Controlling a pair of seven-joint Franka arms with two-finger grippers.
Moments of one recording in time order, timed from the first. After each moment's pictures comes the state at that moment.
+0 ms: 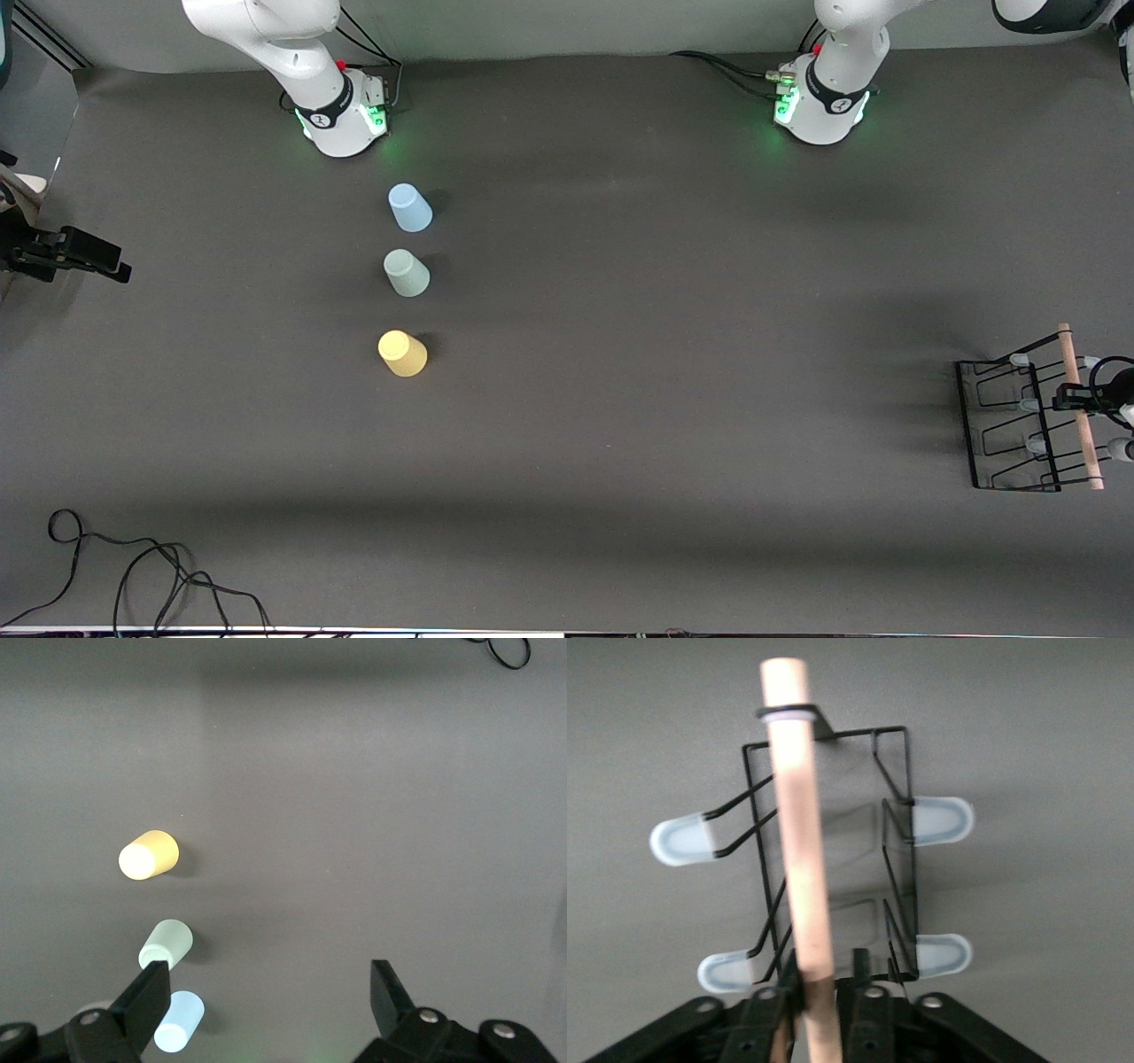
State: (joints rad) left arm 0.40 0.64 -0.13 -1.38 0.14 1.95 0.39; right arm -0.01 0.07 -0.06 -1.49 -0.01 1.51 -0.02
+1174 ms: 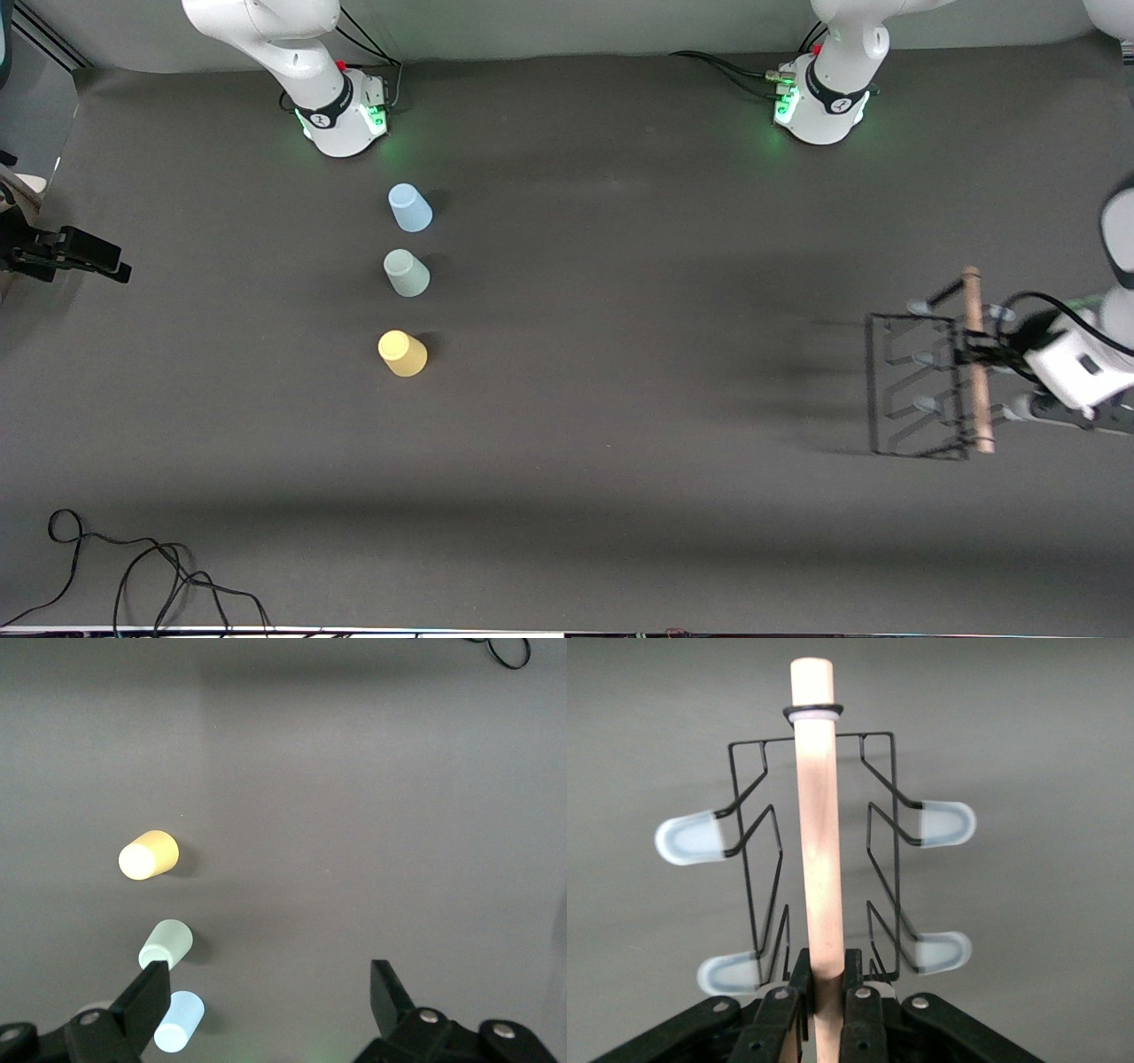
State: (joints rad) left arm 0.12 0.32 -0.16 -1.47 -0.06 1.65 0.08; right arm -0.01 0.07 -0.06 -1.49 -0.01 1.51 -0.02
